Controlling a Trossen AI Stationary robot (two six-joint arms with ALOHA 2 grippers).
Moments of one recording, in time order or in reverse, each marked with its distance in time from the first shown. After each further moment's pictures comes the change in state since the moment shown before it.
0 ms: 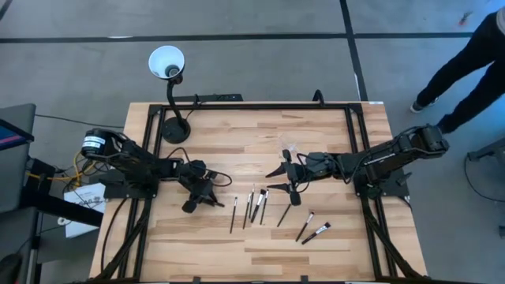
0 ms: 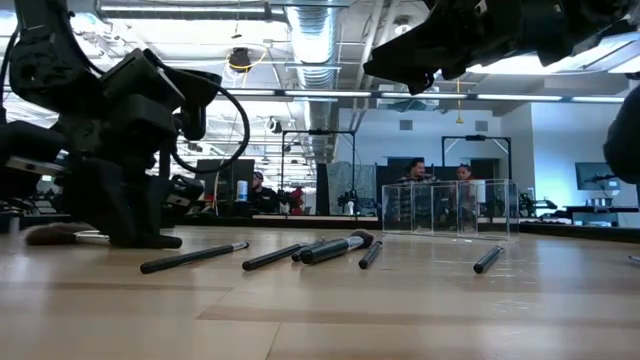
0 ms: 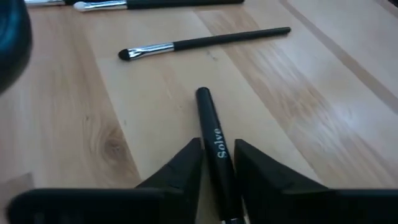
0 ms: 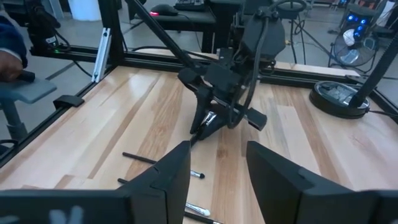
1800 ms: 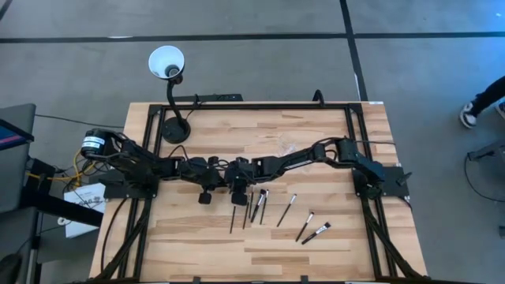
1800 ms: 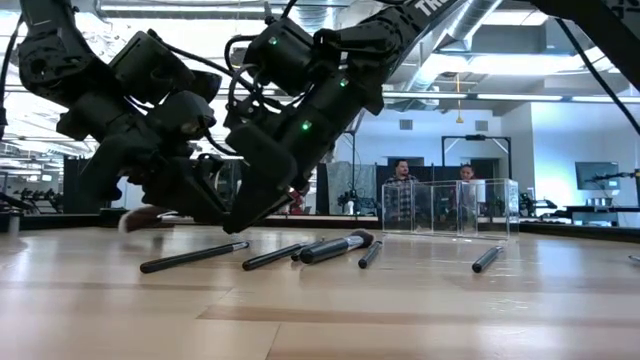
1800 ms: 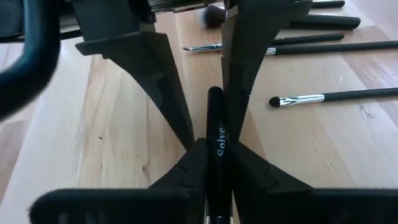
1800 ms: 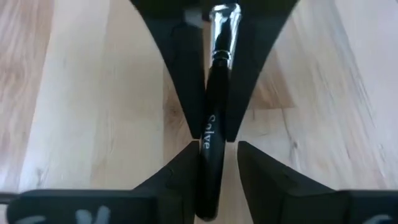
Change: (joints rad) left arm -0.003 -0.026 0.052 0.125 -0.386 -0.066; right arm -0.092 0.893 0.943 -0.666 0.027 0.149
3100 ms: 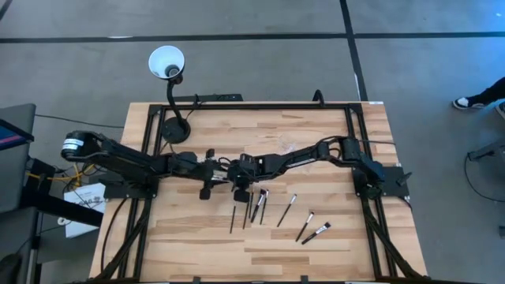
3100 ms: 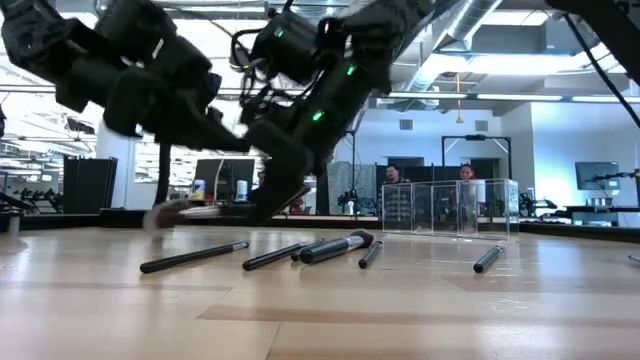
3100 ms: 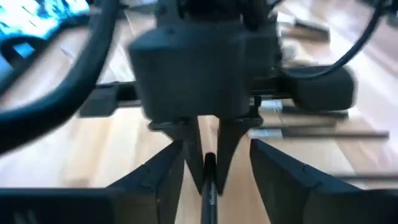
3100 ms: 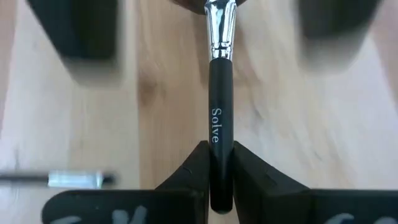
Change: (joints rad) left arm -0.001 -0.252 0.000 -0.011 -0.060 -0.033; right arm 0.001 -0.064 -0.001 -0.154 0.088 0.026
